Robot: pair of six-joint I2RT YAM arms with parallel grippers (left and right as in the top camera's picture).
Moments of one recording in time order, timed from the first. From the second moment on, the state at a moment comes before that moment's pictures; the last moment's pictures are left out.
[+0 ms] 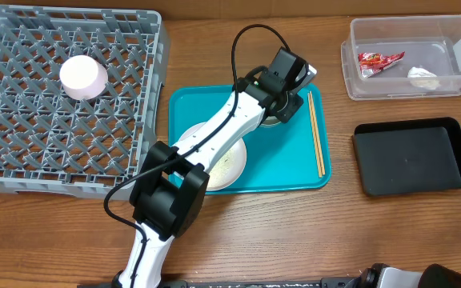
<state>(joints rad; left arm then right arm) -0.65 2.19 1.86 -0.63 0.01 0.11 -0.39 1.49 2.02 -1.64 0.12 0.75</state>
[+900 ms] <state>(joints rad) 0.17 1.99 2.26 -1.28 0.27 -0.47 -0.39 1.49 2.02 -1.64 0.12 0.75</state>
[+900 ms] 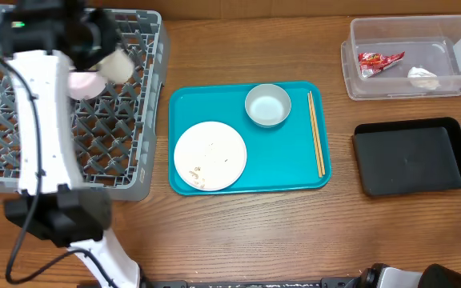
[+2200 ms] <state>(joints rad) 0.69 2.36 2.20 -1.56 1.28 -0.26 -0.39 1.49 2.02 -1.64 0.12 0.75</state>
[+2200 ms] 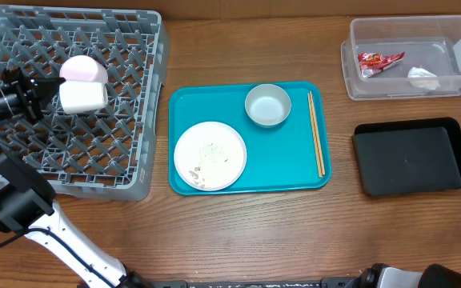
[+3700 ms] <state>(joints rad) 0.77 2.36 2.05 -1.41 1.00 -0.28 -0.39 1.49 2.02 -1.64 0.12 0.75</state>
